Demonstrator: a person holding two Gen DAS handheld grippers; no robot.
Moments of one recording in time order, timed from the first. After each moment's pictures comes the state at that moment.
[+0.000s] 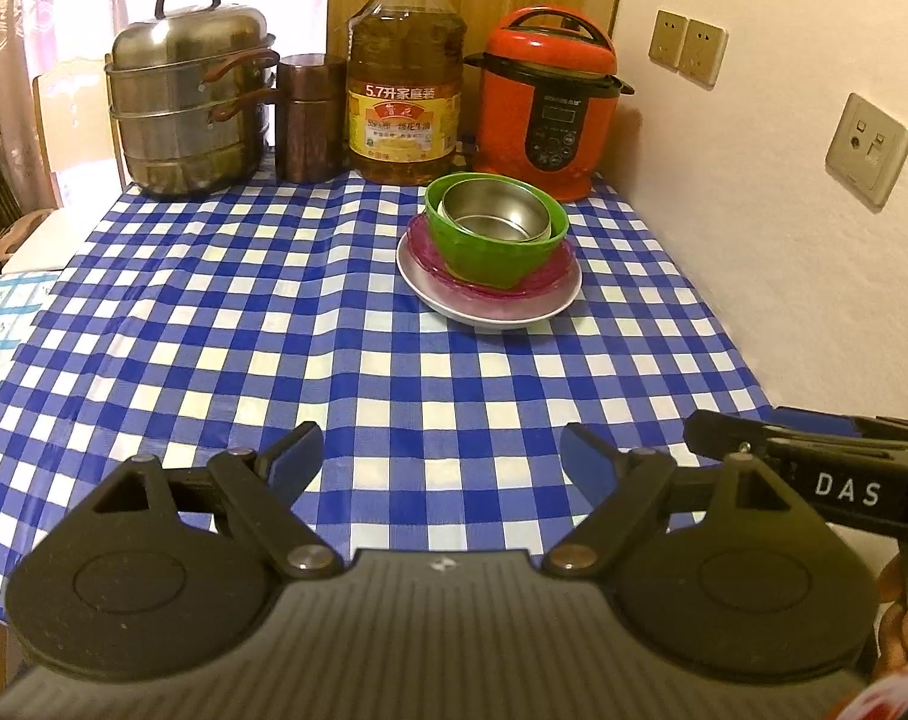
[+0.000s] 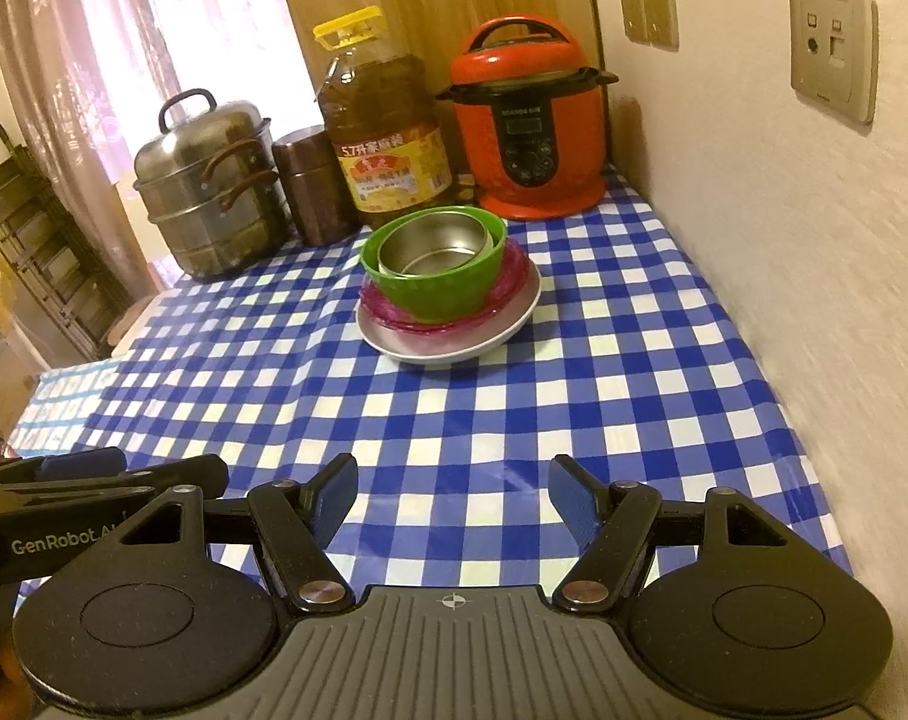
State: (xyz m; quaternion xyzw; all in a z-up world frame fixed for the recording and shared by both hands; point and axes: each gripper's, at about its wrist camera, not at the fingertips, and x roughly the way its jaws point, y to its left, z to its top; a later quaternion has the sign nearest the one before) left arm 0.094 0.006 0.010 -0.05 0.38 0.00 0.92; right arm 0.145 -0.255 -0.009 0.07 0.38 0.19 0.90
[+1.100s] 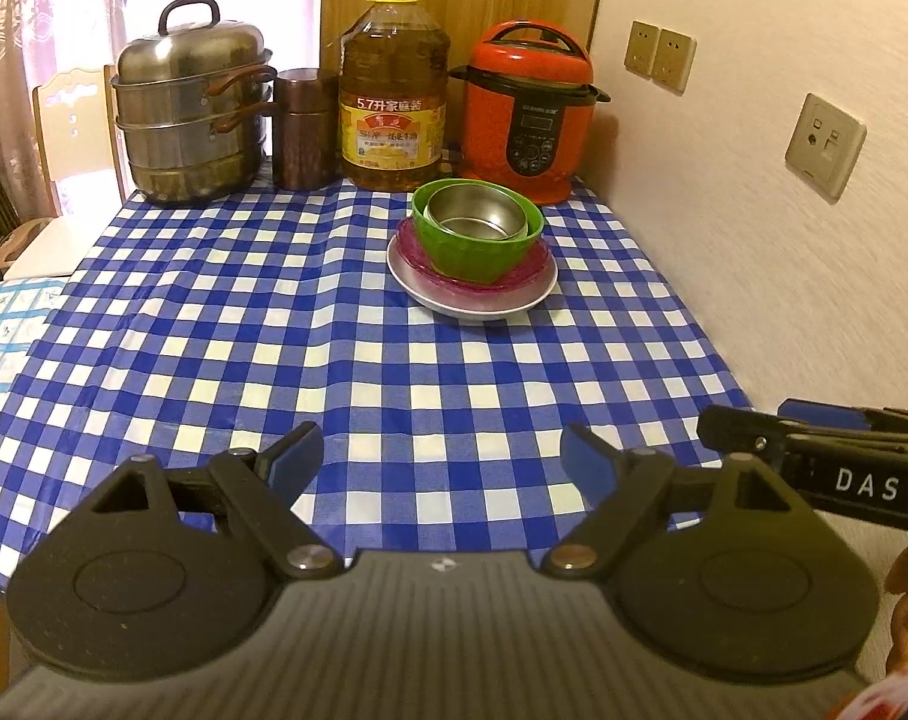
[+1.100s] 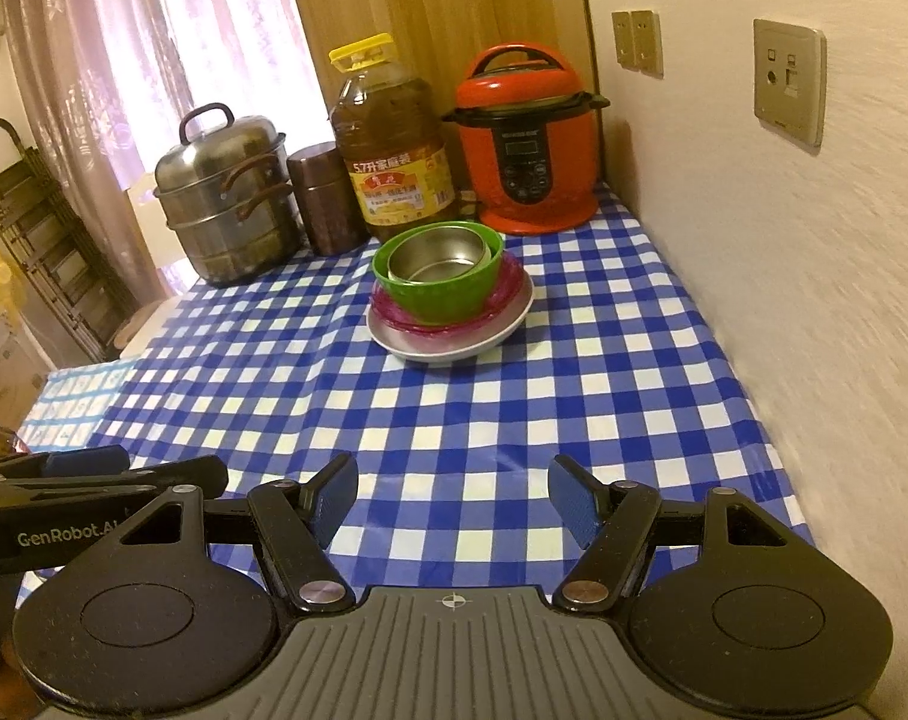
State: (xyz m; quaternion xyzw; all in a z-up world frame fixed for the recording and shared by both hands) left arm 0.056 -0.001 0.031 -0.05 0.37 -0.01 0.93; right arm 0.105 -0.272 0.015 0.06 0.37 0.19 0.91
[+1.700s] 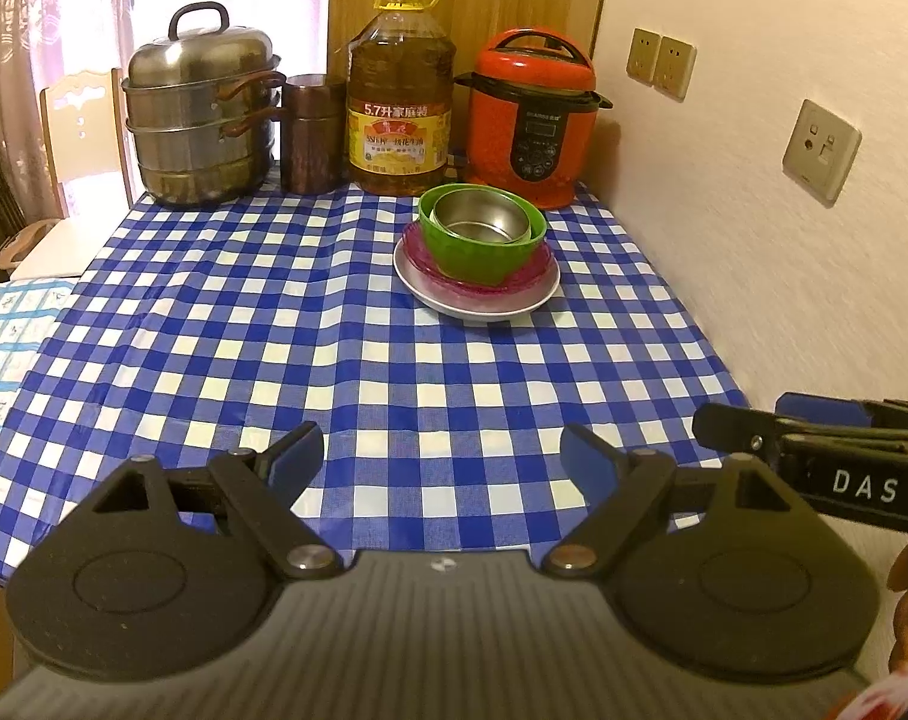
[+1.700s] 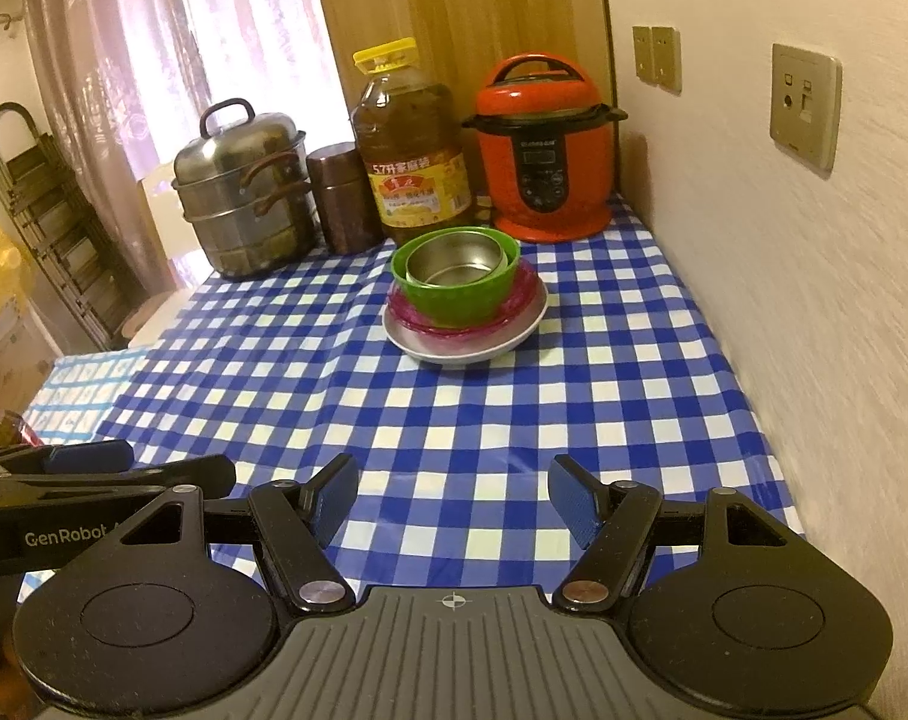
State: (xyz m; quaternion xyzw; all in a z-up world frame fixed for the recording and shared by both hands) left arm 0.042 0.004 0.039 -0.05 0.37 0.00 0.93; right arm 0.096 -0.268 0.022 0.05 0.36 0.20 0.91
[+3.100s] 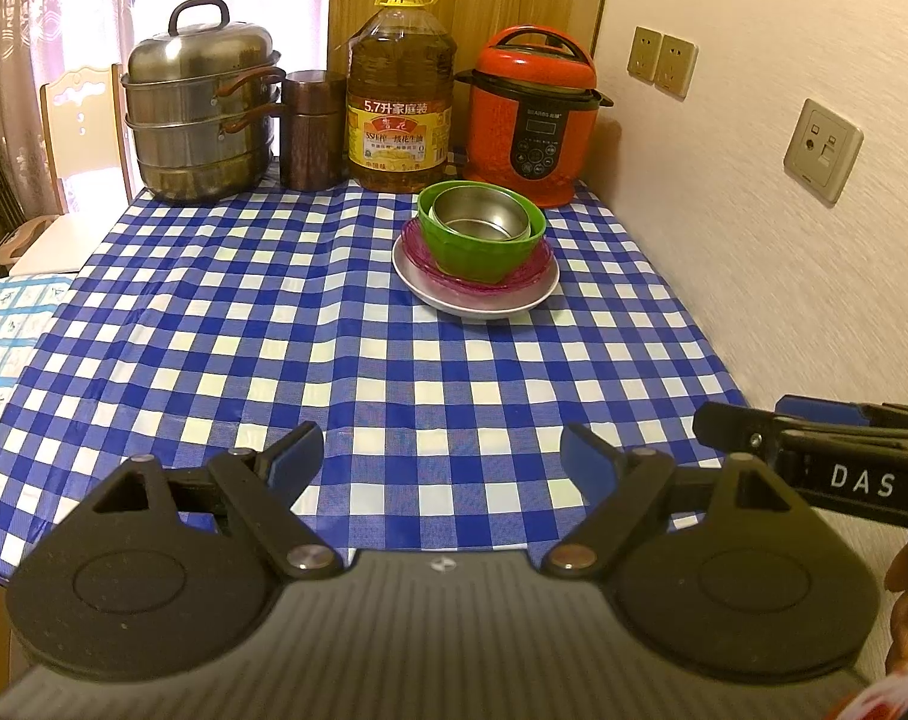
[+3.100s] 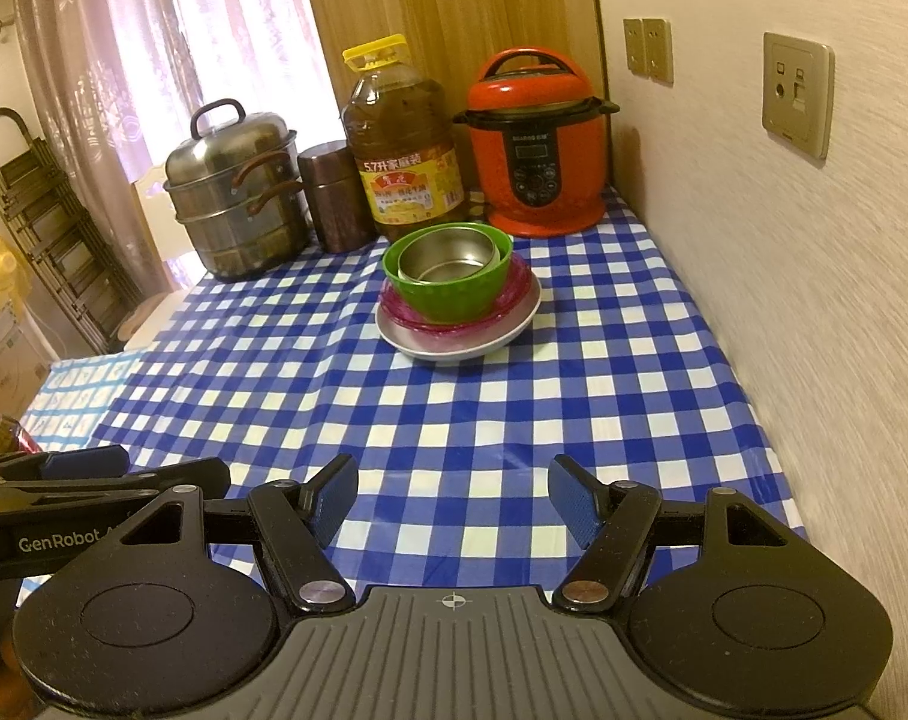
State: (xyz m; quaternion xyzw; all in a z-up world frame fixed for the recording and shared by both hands) left arm 0.043 0.003 0.036 -0.05 0.37 0.00 0.93; right arm 0.098 -0.271 0.019 0.05 0.36 0.20 0.91
